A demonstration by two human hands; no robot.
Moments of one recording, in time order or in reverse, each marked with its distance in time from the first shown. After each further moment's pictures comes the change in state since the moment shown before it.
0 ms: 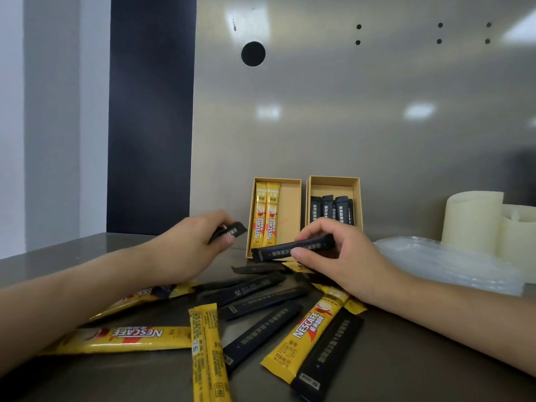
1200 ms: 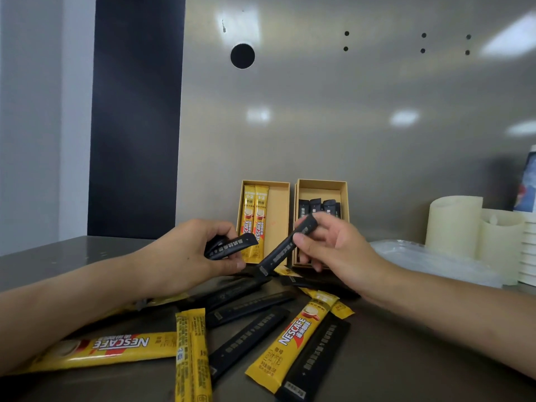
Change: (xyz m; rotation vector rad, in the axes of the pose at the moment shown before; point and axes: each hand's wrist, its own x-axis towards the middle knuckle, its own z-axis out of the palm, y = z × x) left_hand -0.008 0.019 0.001 -0.249 -0.074 0.089; right_hand 0.011 0.007 -0.006 0.390 0.008 0.152
